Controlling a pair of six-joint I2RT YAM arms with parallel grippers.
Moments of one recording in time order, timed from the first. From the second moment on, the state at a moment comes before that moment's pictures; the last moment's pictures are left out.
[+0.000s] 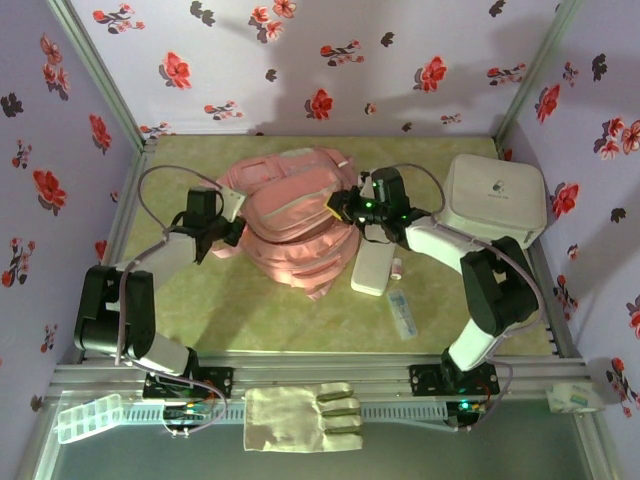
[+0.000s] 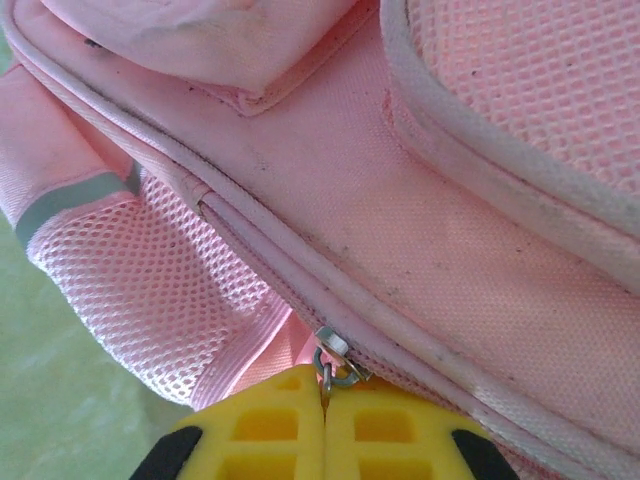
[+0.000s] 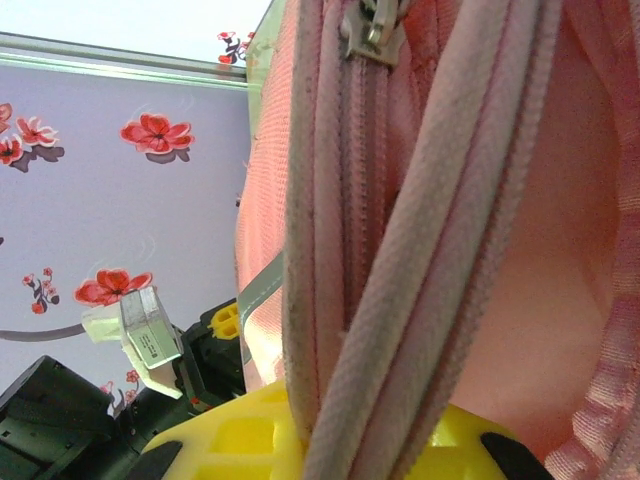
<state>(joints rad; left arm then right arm) -0.20 1.50 0.82 -0.09 0.16 0.26 0.48 1.67 1.02 0.17 -0.54 1.11</state>
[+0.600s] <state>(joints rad) -0.10 1.16 0.80 -0.13 0.02 -0.18 0.51 1.81 1.13 0.23 -0.56 1.15</state>
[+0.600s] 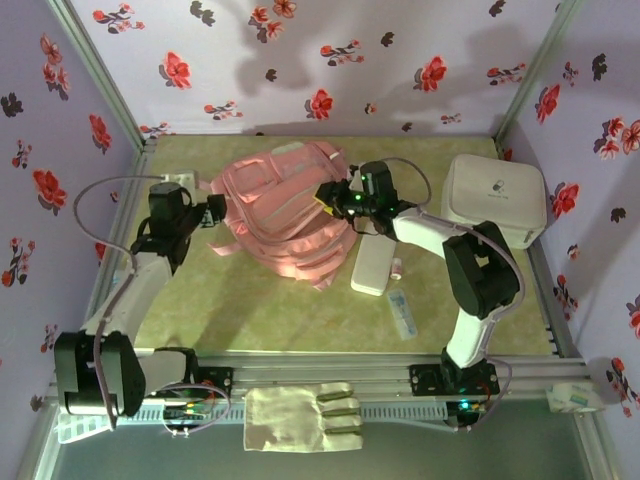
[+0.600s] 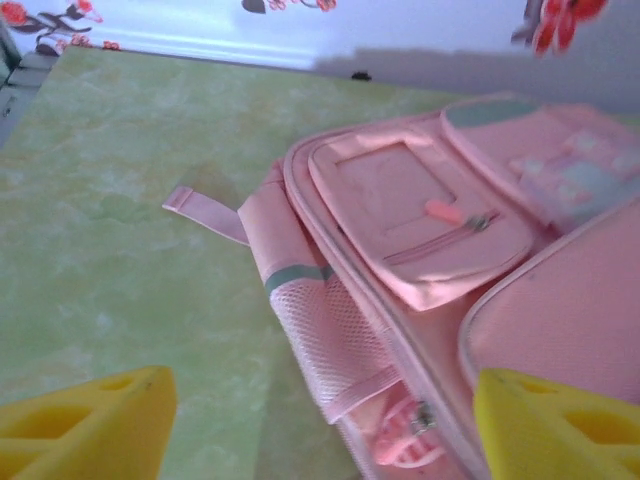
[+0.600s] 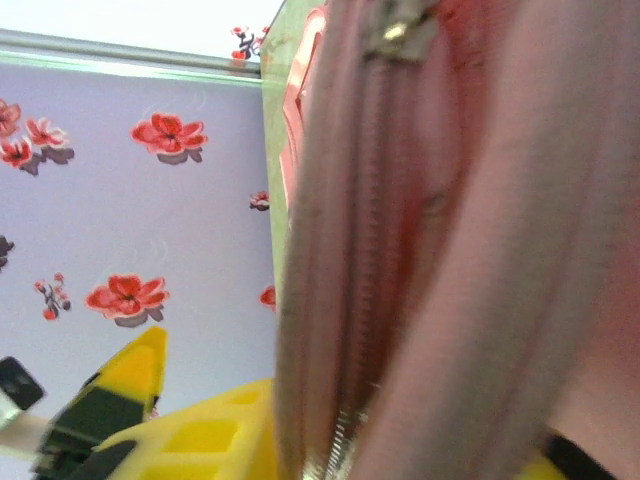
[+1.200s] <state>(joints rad) -0.10 1.01 0.80 -0.25 0.02 -0.44 0.49 1.22 0.92 -0.34 -0.22 0.79</state>
